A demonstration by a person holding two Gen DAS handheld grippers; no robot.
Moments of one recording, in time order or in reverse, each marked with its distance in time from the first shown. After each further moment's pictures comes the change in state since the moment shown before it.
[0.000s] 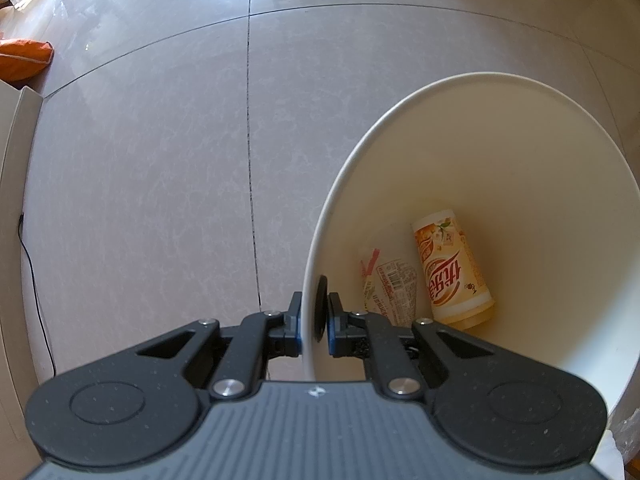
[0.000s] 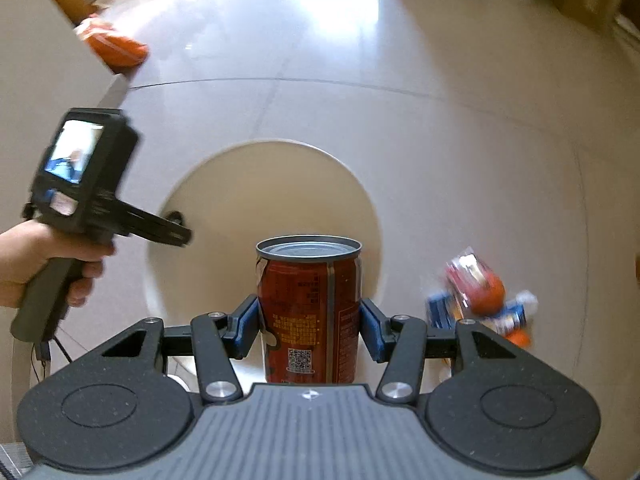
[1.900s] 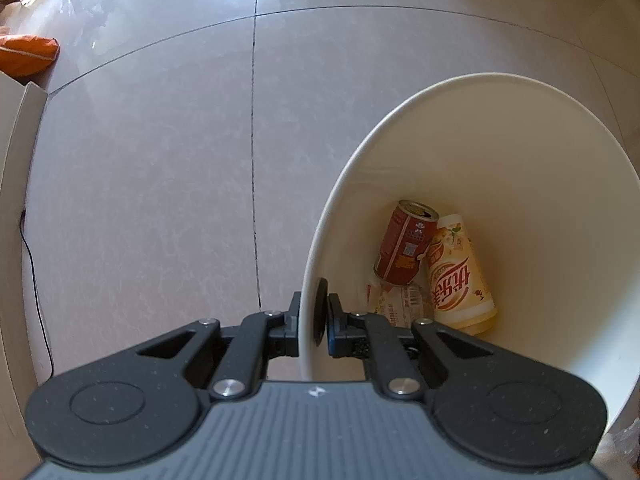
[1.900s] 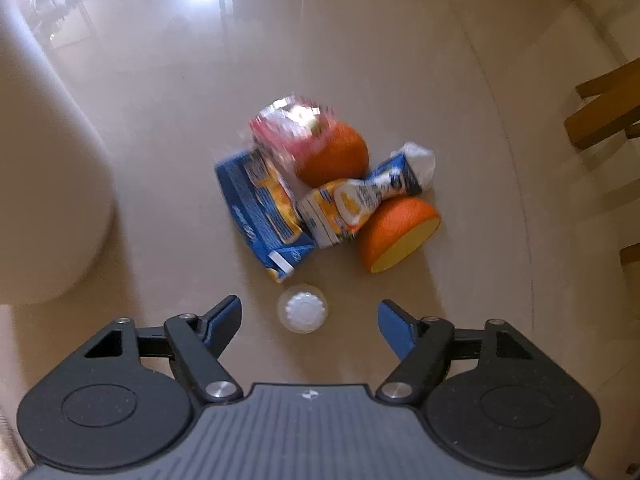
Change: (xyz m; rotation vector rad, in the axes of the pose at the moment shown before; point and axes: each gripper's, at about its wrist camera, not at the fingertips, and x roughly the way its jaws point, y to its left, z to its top) left arm -0.004 0.002 0.000 -0.012 -0.008 0.011; right arm 0.187 -0.193 -0.154 0.213 0.112 -0.346
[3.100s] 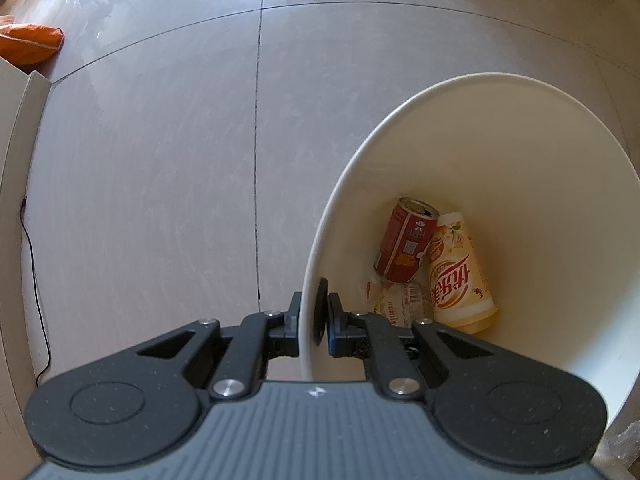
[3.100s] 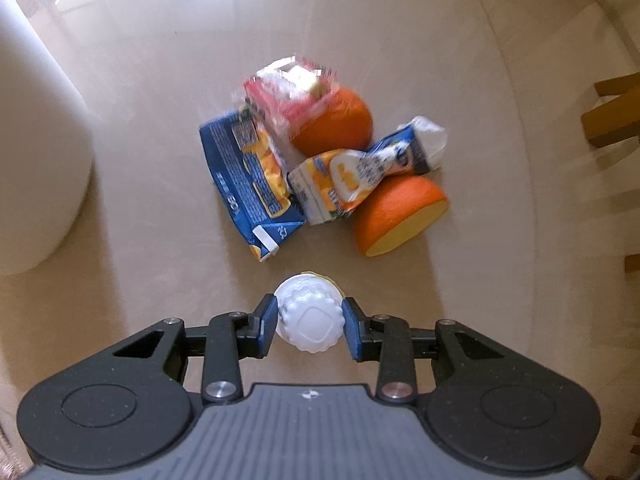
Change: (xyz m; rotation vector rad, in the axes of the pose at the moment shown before) left arm 0.002 -0.001 0.001 -0.030 0.020 0.001; right arm 0.013 -0.003 0.001 -0.064 0.073 -0.003
